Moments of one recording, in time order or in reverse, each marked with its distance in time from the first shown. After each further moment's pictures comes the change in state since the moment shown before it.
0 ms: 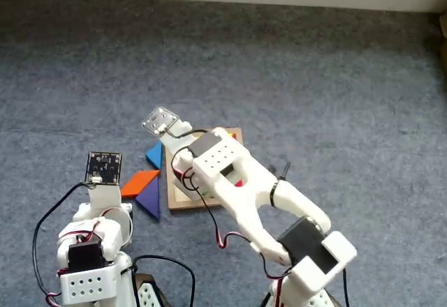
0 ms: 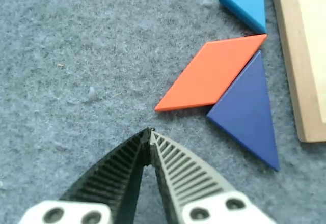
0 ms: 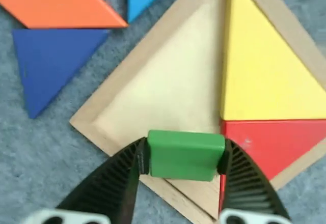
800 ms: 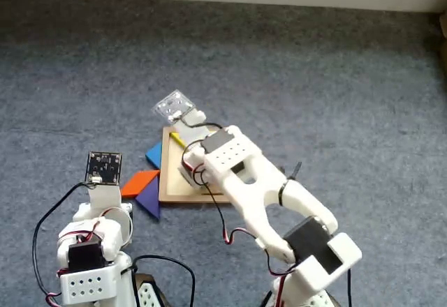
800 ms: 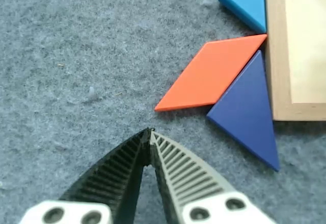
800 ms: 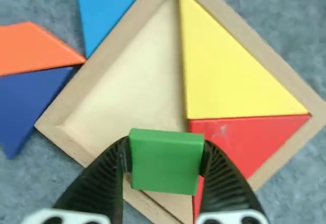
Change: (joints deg) left arm 0.0 0.0 0.0 0.0 0.0; right arm 2.3 1.1 3.1 -9.1 -4.3
